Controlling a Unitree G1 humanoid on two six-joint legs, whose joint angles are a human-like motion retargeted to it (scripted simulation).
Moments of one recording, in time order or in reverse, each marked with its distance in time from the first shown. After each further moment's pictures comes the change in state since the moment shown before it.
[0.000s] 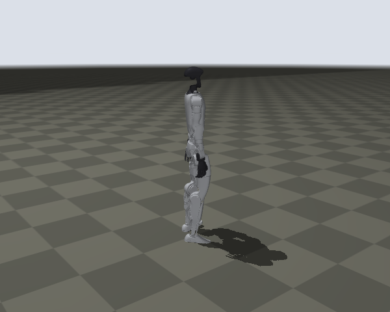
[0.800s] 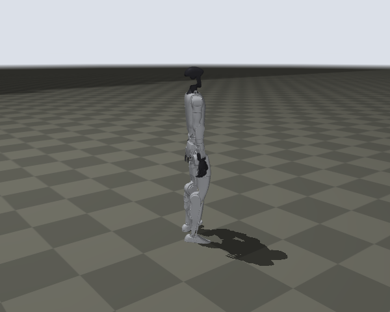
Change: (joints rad) left arm -0.020 -0.012 -0.007 0.008 -0.009 -0.004 0.015; right arm -0.015 0.004 0.015 0.018 -0.005 -0.008 0.009; waist 0.011 -0.013 0.002; left_leg -0.016 -0.004 -0.009 0.005 0.002 0.004; right_leg -0.008 -0.008 -0.010 0.001 0.001 0.003
